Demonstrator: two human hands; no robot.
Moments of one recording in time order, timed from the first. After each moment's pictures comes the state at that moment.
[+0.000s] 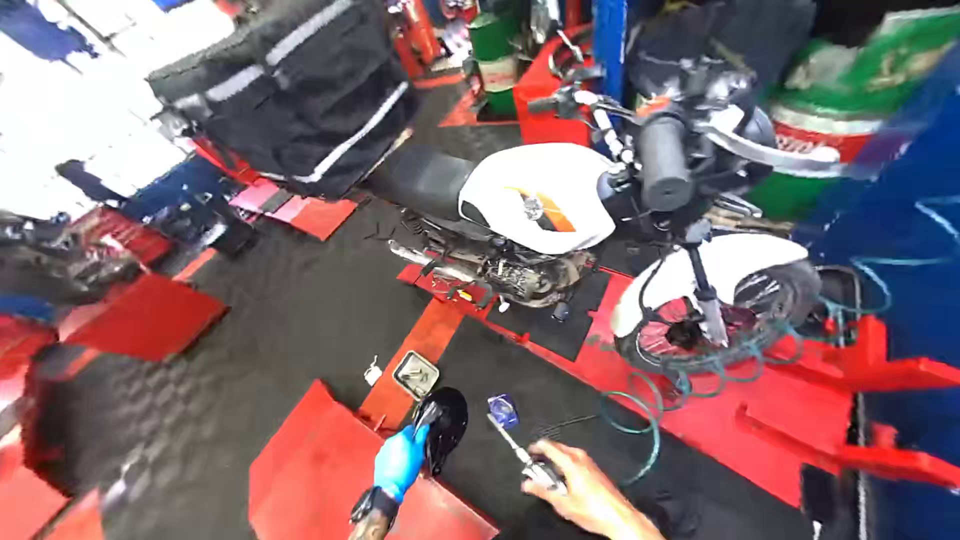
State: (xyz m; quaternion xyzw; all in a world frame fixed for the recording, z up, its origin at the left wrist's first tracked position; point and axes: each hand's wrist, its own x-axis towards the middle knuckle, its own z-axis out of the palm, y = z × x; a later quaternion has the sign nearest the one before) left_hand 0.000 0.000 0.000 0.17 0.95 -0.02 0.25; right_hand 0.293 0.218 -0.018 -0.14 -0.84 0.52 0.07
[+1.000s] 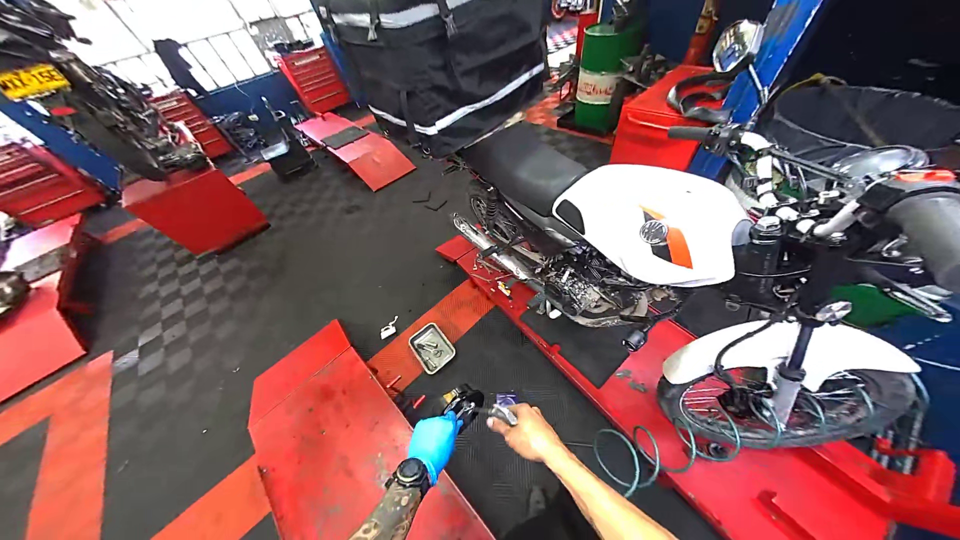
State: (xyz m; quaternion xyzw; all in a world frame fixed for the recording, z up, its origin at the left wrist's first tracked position) left_hand -0.020 -0.059 -0.036 0.28 0.92 -0.11 0.25; right_hand 0.087 0.139 -0.018 -0.23 -0.83 0.48 -0.18
